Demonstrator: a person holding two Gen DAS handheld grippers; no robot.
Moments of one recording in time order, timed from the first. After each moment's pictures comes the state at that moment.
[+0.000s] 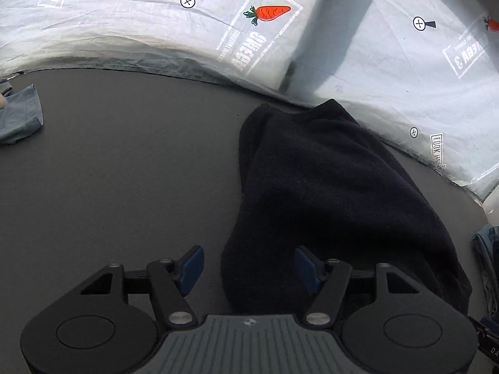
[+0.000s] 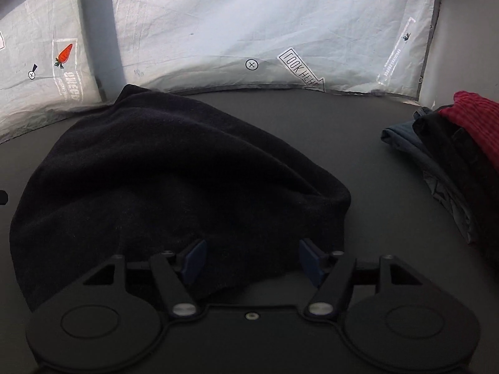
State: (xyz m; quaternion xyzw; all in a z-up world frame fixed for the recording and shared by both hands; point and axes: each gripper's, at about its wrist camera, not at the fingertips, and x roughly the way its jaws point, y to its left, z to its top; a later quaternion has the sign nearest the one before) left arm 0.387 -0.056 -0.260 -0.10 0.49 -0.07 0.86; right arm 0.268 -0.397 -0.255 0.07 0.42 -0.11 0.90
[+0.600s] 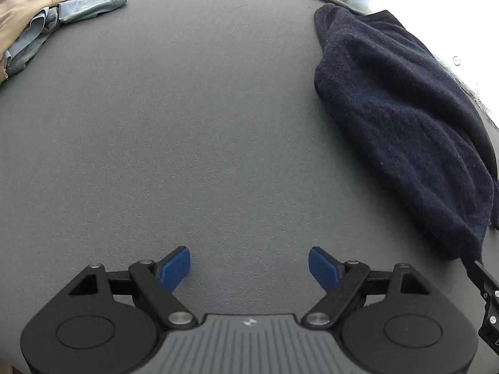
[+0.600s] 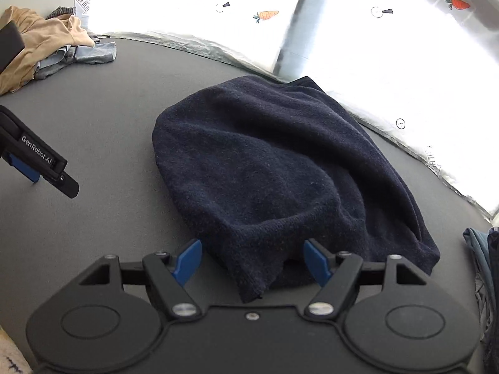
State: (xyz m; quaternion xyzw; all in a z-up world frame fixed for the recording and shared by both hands) left arm 0.278 -0.006 -0.295 -0.09 0.58 0.00 0.81; right arm 0.210 -0.255 -0.259 -0.22 0.38 0.09 0.89
